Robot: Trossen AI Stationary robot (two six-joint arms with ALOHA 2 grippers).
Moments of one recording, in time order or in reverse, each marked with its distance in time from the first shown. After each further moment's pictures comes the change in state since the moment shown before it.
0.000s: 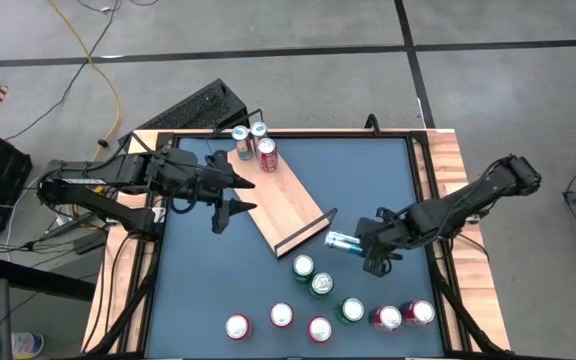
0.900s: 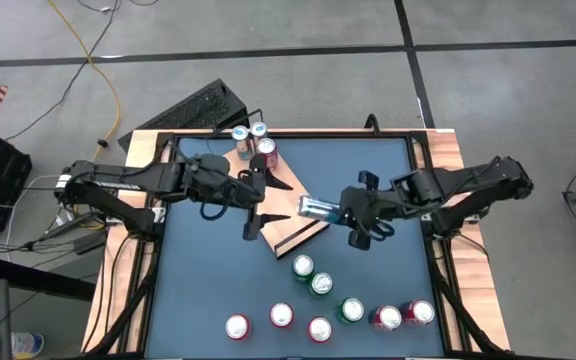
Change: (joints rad) left arm 0.000 0.196 0.015 0.339 0.081 0.383; right arm -0.162 0.118 0.510 -0.143 0.166 -0.393
